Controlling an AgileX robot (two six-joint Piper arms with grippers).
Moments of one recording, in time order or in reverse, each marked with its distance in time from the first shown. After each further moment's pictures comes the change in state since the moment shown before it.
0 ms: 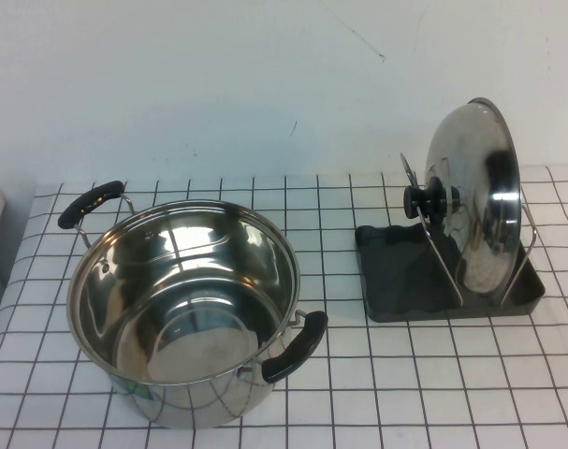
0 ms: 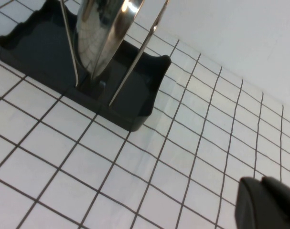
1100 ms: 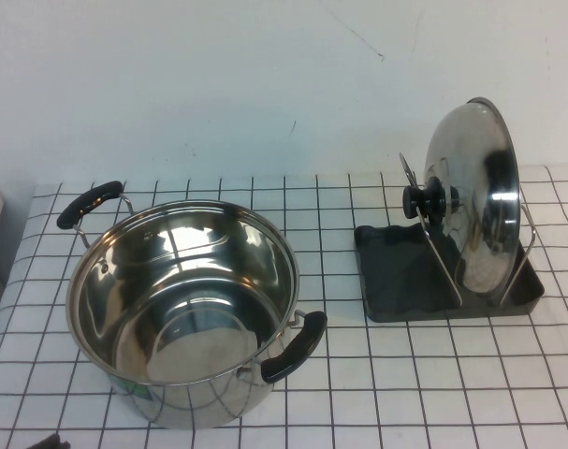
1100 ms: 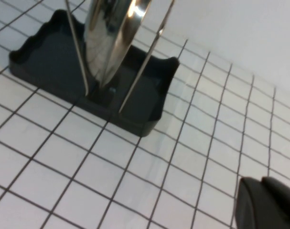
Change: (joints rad) right arm 0.000 0.001 0.000 0.062 0.019 0.028; left arm -0.008 0.191 -0.038 -0.118 -0.175 -0.004
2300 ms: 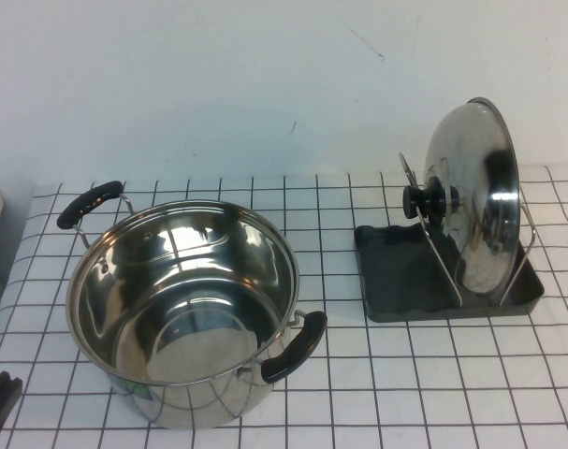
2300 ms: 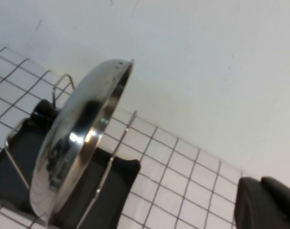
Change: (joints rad) right arm 0.000 0.485 -0.658 0.019 0.148 0.001; left arm 0.000 0.000 0.000 0.000 -0.222 0.000
